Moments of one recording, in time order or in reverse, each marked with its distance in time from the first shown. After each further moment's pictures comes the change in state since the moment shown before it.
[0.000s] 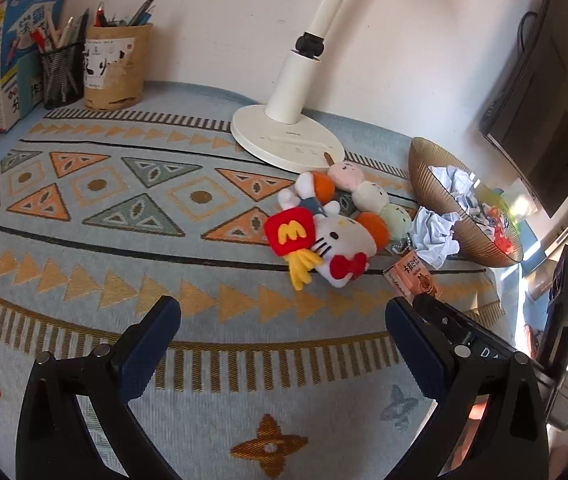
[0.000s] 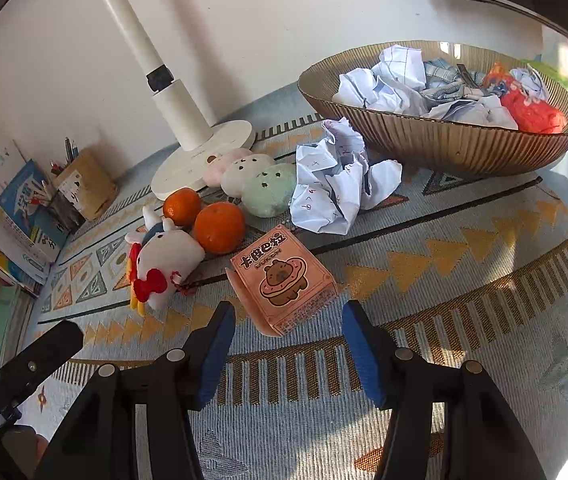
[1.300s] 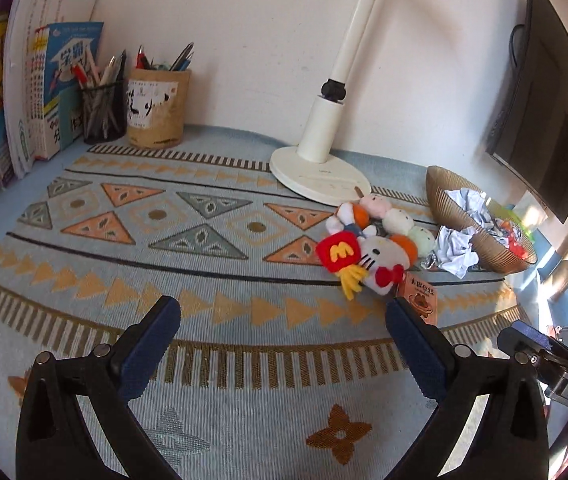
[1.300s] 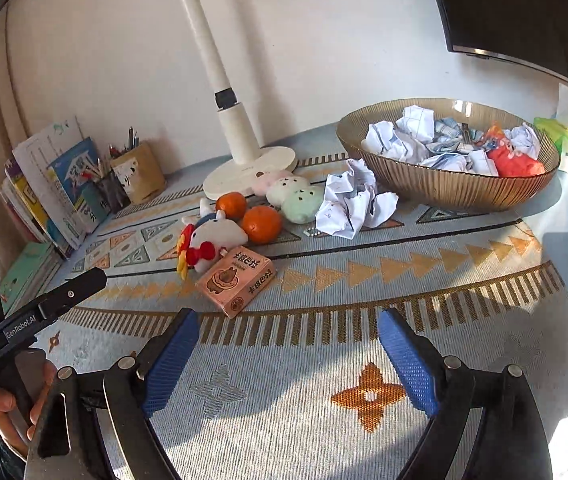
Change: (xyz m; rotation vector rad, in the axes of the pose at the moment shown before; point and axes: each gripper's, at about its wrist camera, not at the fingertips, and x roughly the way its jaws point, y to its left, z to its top) left arm -0.033 0.041 -0.022 0.014 -0.159 0.078; right arm -0.060 0.009 -0.035 -0.214 -0.151 0.027
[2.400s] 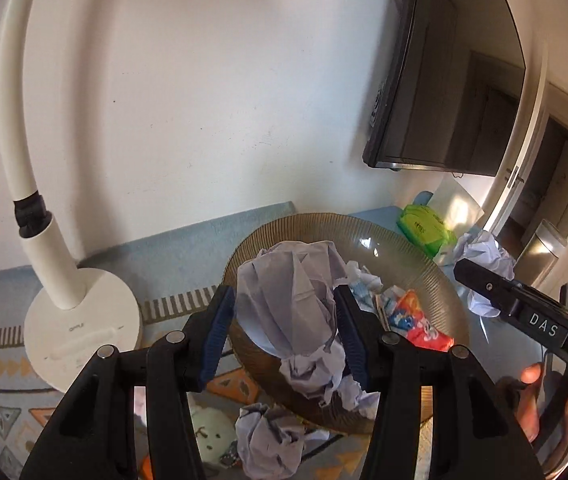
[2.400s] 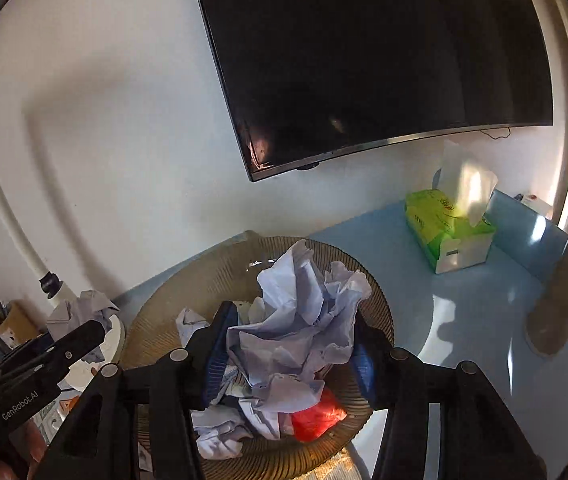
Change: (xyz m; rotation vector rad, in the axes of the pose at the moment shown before) left arm 0.121 -0.249 0.133 0.304 0.017 -0.306; right arm 0.008 -0.188 0.172 0.222 -0.116 -0.351
